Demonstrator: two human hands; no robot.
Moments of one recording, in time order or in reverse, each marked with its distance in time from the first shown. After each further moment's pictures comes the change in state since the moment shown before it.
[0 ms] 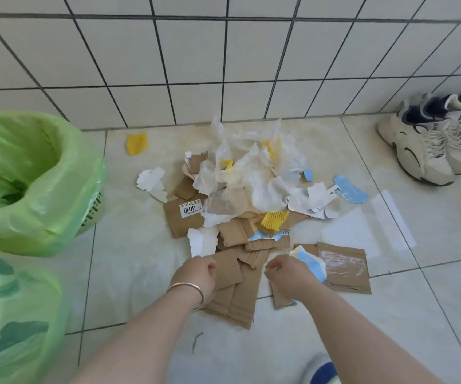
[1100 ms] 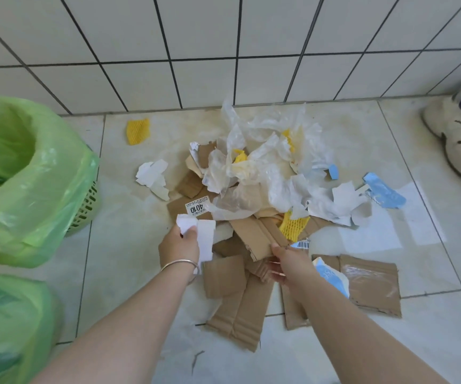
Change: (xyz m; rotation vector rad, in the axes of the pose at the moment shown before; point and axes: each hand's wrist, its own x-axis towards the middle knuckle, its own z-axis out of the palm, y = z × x) left_hand 0.068 0.006 -0.029 -0.614 0.441 -0.433; right_hand 0.081 -0.016 0.006 1.008 -0.044 0.256
